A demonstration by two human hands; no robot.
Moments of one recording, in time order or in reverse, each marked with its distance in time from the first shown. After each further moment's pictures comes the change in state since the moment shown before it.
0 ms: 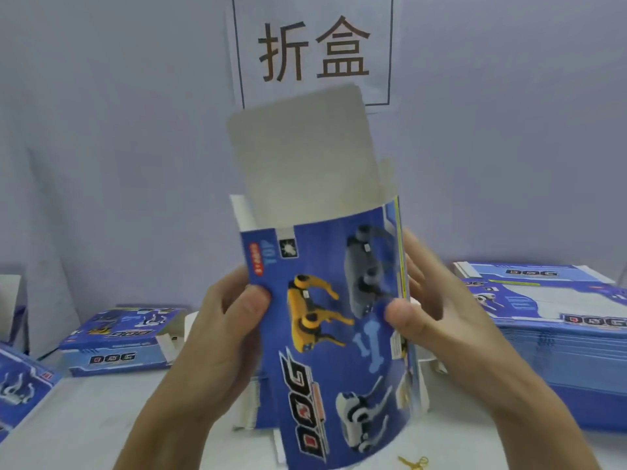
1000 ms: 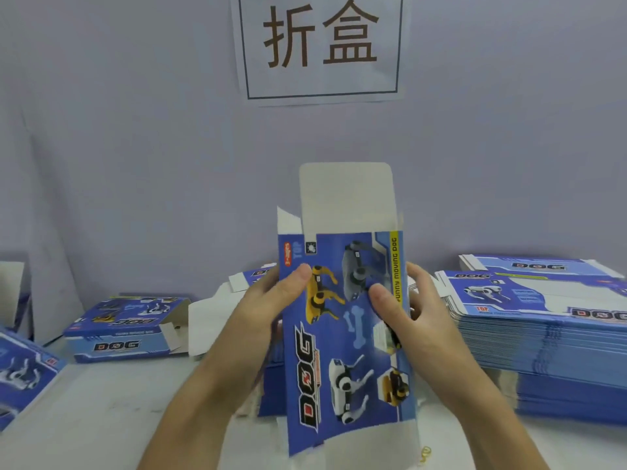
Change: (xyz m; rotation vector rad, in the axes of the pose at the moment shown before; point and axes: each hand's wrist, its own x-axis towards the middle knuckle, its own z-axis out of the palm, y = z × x) left_hand 0.011 -0.009 0.020 0.154 0.001 -0.262; right_hand 0.004 0.059 0.014 0.080 0.218 0.196
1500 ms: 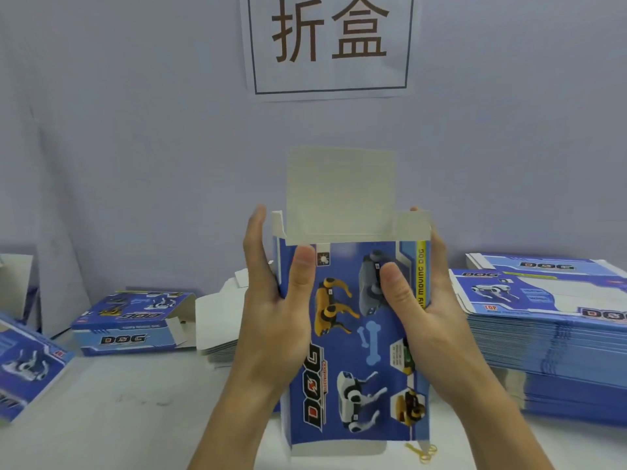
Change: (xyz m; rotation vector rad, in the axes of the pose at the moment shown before) left_hand 0.000 -0.010 0.013 0.187 0.237 0.454; right_hand -0.002 -0.020 0.017 -0.067 0.092 -0.218
